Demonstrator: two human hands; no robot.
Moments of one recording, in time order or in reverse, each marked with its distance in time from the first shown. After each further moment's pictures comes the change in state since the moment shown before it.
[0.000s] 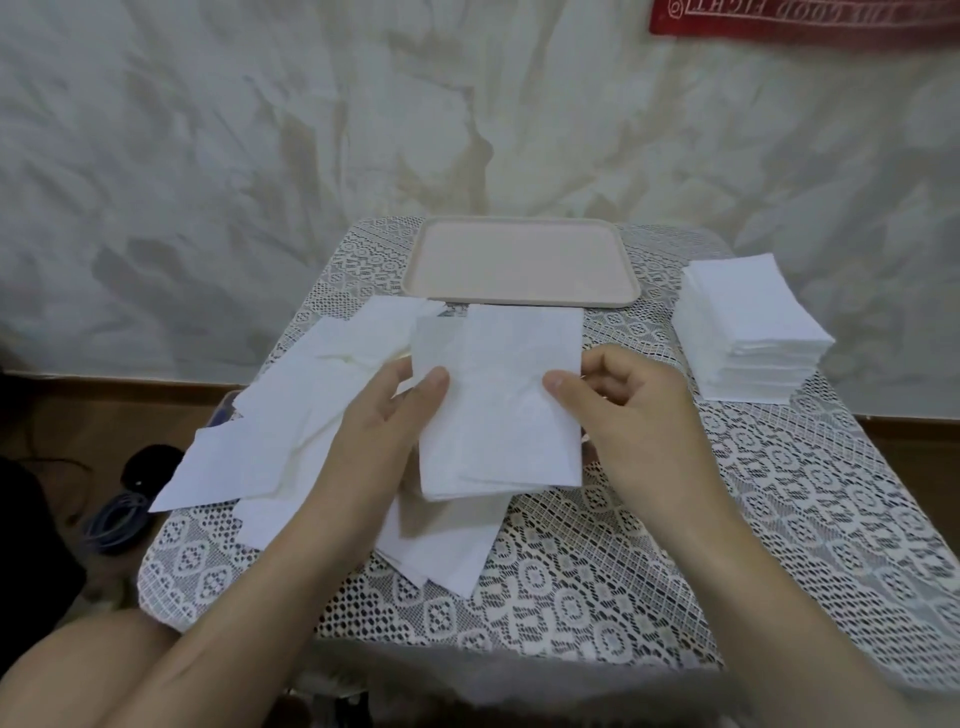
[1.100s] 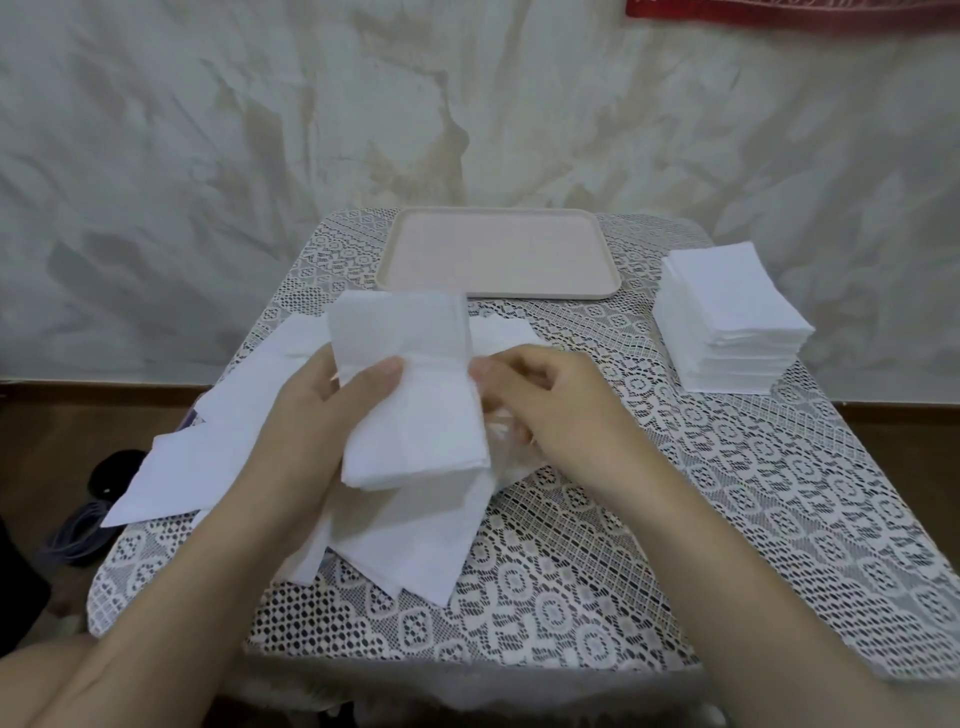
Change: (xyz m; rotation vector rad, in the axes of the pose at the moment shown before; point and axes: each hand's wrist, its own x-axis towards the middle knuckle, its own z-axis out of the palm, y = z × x) left_hand 0.012 0.011 -0.016 -0.004 0.027 0.019; right_hand 0.023 0.001 0.015 -0.119 -0.213 0.133
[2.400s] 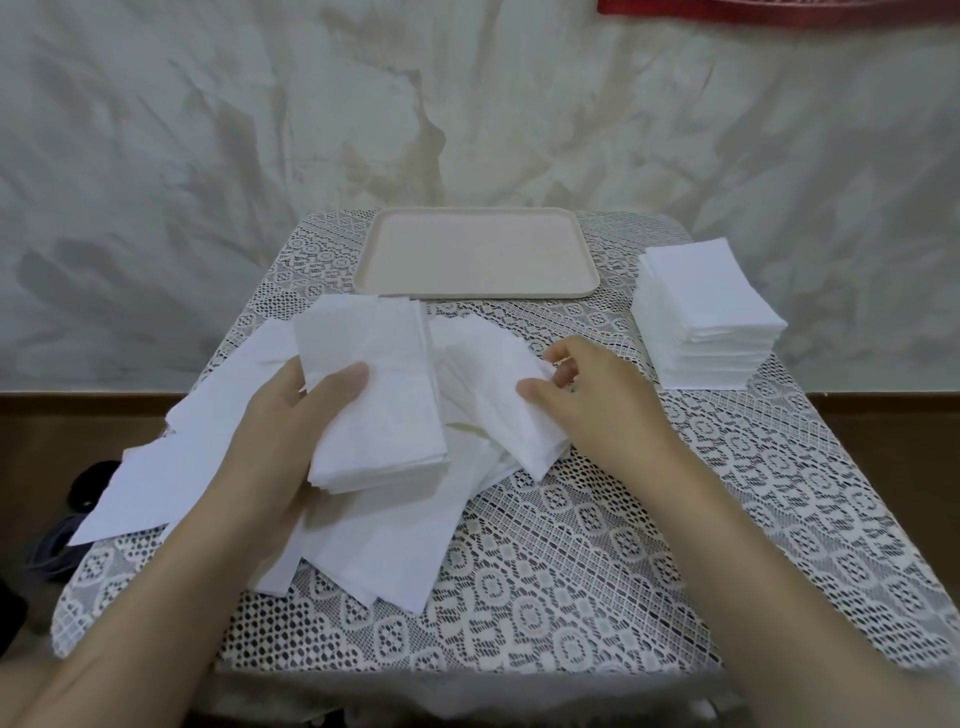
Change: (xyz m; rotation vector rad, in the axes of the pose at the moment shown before) left_hand 0.005 -0.003 0.001 0.002 0.075 -0.098; right_hand 0.020 0.039 -0.043 -0.578 0.167 0.026
